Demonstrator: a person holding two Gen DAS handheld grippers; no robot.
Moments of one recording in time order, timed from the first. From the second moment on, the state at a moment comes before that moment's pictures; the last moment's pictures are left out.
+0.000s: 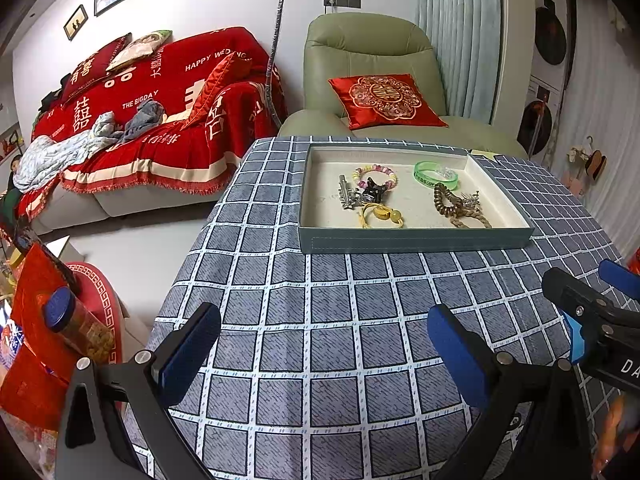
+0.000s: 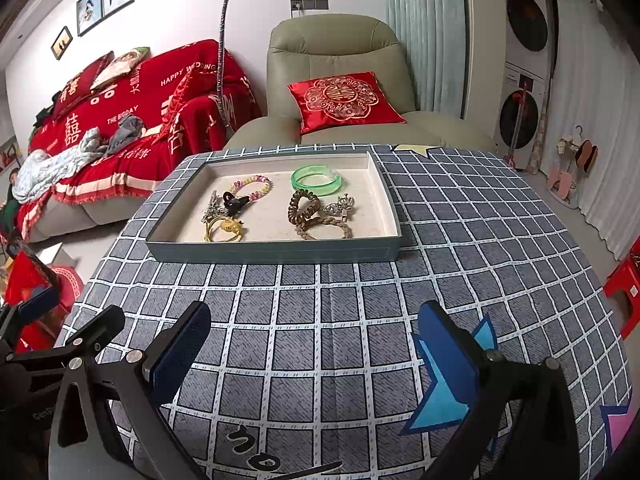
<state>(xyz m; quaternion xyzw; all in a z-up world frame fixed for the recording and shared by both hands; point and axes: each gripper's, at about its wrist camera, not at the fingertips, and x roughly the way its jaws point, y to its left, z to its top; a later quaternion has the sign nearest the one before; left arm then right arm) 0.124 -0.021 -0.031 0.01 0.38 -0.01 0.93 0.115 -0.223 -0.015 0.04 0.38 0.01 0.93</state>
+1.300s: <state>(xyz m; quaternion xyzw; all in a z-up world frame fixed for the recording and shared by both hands) 0.123 -0.021 -0.030 0.02 0.37 0.00 0.93 0.115 -0.216 -0.014 0.04 0.37 0.01 0.93</state>
